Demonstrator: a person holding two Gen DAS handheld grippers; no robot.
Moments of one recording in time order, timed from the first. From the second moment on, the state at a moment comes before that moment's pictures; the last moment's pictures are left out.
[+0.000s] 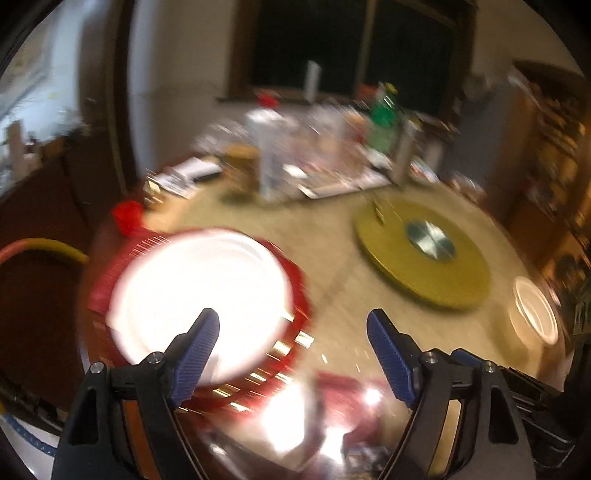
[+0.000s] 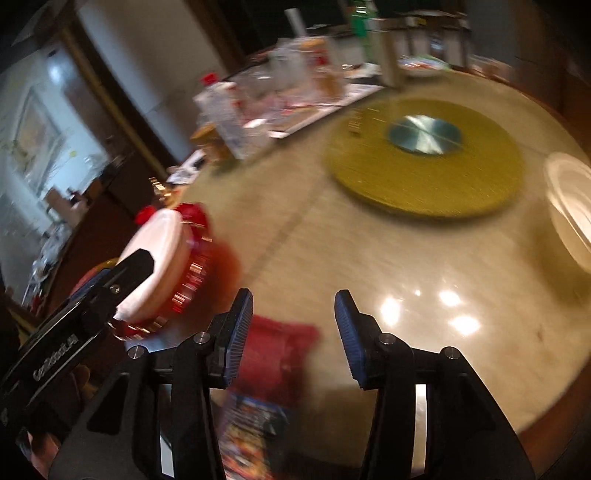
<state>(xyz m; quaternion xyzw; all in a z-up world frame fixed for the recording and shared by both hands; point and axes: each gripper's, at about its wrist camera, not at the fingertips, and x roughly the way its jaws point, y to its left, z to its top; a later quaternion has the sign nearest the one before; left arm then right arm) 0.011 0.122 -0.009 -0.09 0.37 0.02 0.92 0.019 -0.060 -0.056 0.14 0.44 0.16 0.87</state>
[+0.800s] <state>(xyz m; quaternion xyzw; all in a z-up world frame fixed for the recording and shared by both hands) 0.090 -0.075 -0.020 -0.07 0.49 -0.18 0.85 -0.015 -0.345 -0.042 0.37 0.43 0.03 0.82</state>
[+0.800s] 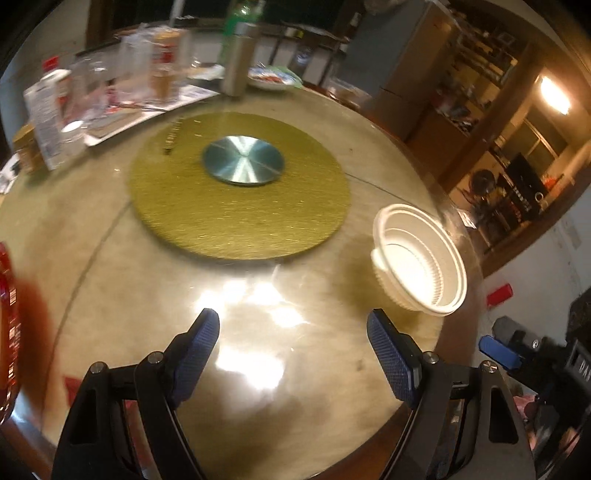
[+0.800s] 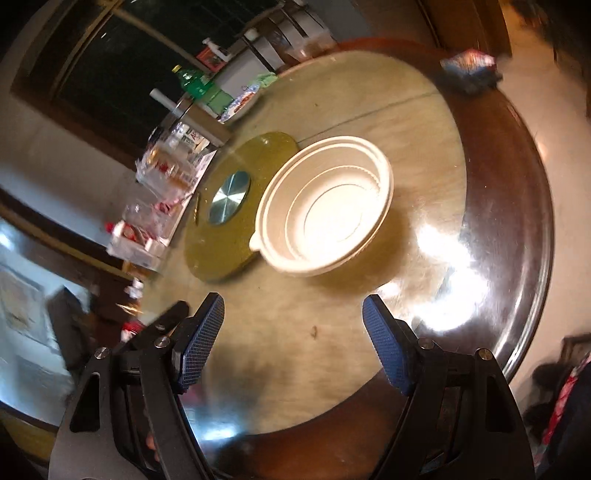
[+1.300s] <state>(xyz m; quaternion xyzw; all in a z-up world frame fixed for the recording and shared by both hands) 0.134 -0.173 -0.034 -0.05 0.54 -0.23 0.81 0.041 -0.397 -0.072 0.42 0.46 -0.02 0.78</state>
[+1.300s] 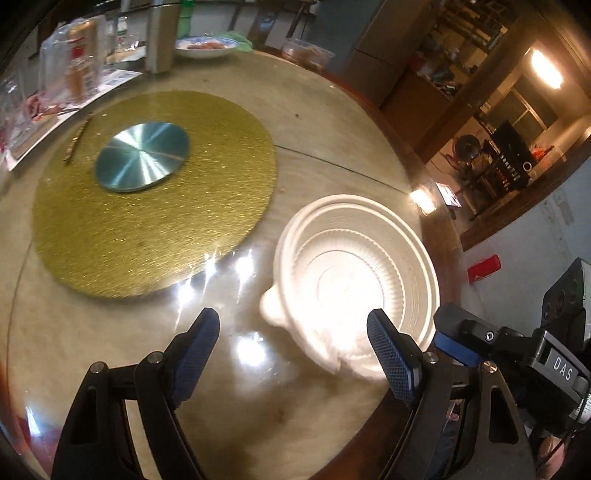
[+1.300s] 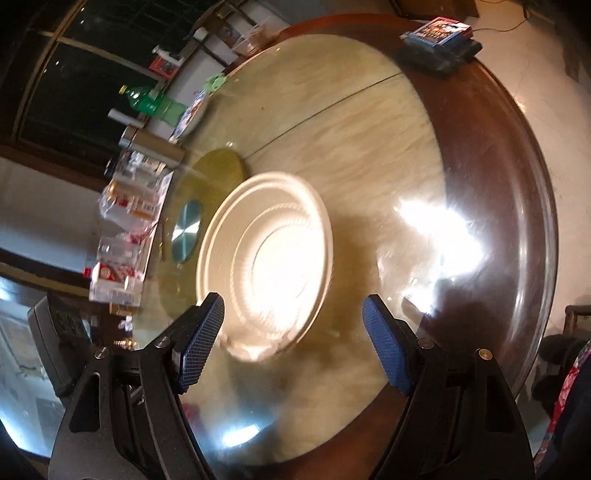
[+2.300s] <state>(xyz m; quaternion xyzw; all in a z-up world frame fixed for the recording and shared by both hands) 0.139 -0.205 -0.062 -0.01 0.55 -0.18 0.81 0.078 -0.400 -0.090 0.33 0.51 -0.08 0.79</state>
